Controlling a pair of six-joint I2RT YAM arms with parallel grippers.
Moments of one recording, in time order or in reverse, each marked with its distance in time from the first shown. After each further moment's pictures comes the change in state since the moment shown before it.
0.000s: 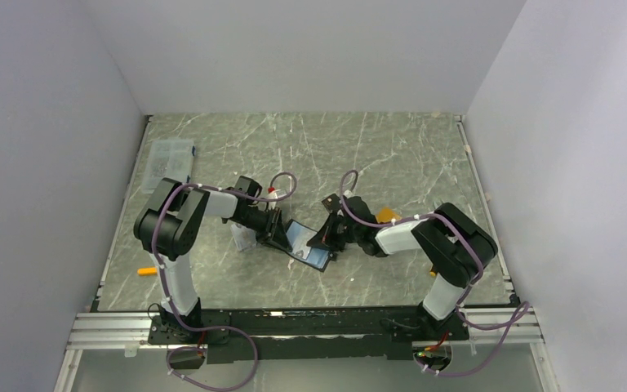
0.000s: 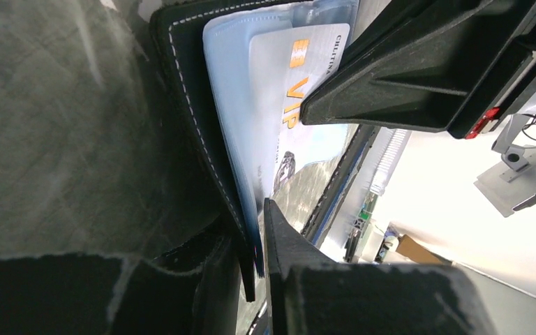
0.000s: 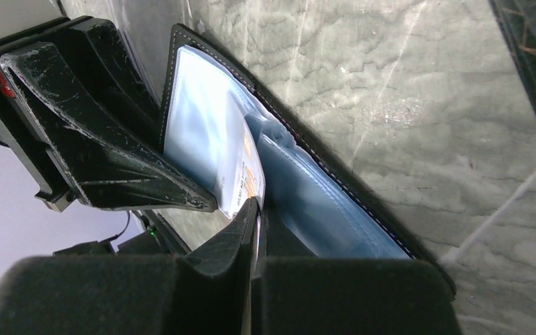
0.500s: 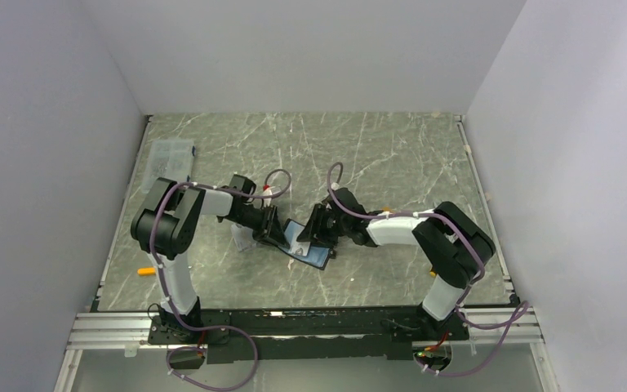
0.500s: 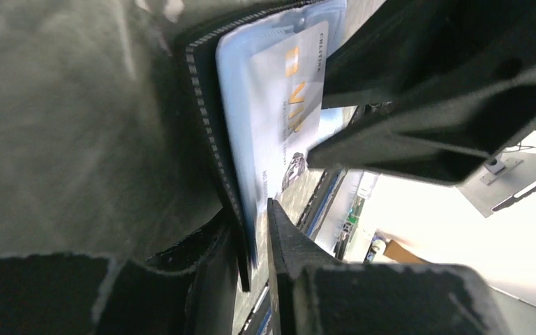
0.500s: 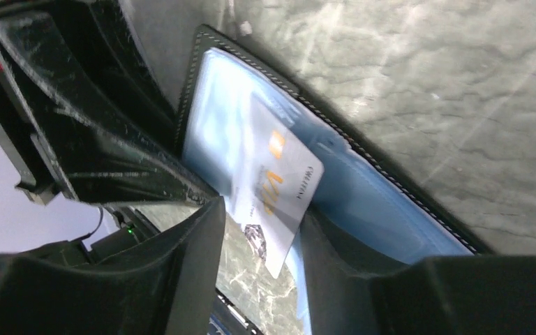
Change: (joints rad) left arm 0.045 -0.002 -0.001 -0.012 0.035 0.003; right arm 0.050 0.008 0.162 -0.226 0.045 -0.098
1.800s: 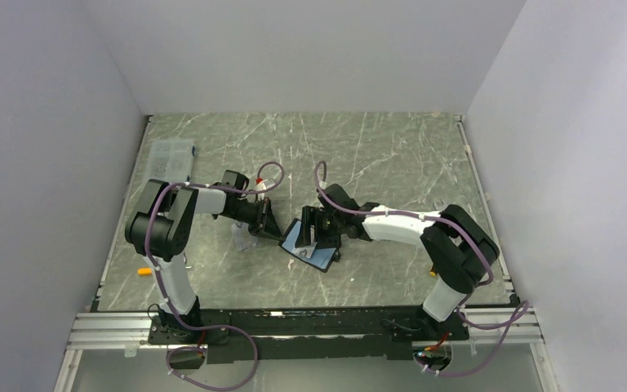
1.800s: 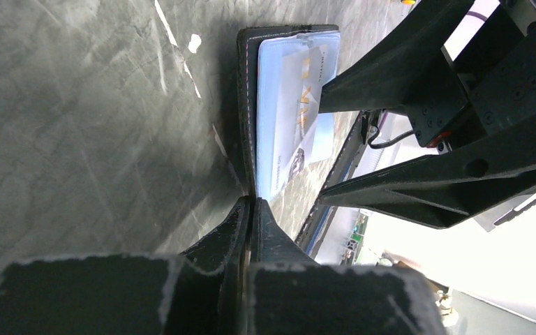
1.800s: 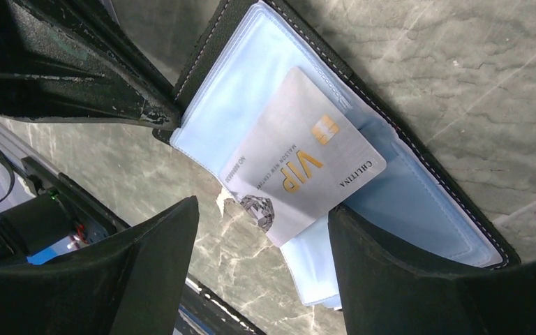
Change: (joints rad) left arm 0.058 -0.031 0.002 0.031 0.000 -0.003; right arm 0.056 -0.043 0.139 -0.329 0.057 -0.232
